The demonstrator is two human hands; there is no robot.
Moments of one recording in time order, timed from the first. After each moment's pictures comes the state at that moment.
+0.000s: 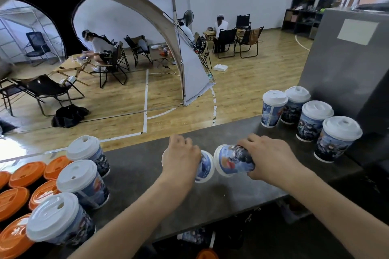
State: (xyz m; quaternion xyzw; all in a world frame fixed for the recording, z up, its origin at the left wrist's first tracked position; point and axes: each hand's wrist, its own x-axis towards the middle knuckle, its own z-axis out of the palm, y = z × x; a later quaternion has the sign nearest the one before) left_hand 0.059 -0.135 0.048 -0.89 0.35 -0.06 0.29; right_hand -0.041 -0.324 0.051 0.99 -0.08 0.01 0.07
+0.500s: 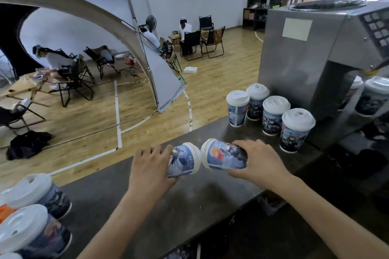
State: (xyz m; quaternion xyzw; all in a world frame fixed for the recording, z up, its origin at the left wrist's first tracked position) left_hand 0.085 -0.154 0.032 -0.91 0.38 -0.10 0.08; right_hand -0.067 -0.378 0.025 0.96 -0.23 0.05 -0.17
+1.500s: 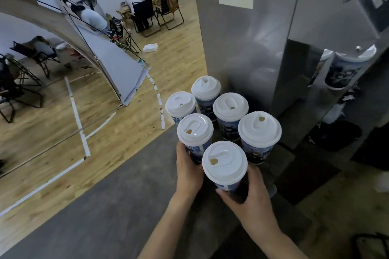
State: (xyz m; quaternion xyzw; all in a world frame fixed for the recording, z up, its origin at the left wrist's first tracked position) left_hand 0.083 -0.437 -0.102 -0.77 0.28 0.15 -0.55; right_hand -0.087 -0.475 -0.115 0.73 -0.33 0.37 -0.47
